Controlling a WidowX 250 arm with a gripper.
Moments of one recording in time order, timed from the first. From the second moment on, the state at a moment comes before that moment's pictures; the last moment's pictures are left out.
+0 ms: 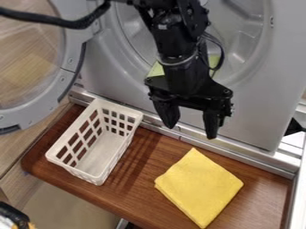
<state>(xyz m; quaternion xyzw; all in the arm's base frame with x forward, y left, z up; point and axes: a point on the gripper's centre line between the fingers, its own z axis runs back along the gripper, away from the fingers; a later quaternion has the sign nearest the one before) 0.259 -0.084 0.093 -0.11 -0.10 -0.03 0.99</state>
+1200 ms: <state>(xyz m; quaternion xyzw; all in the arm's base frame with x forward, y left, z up) 0.281 -0.087 -0.027 0.00 -0.11 0.05 0.99</state>
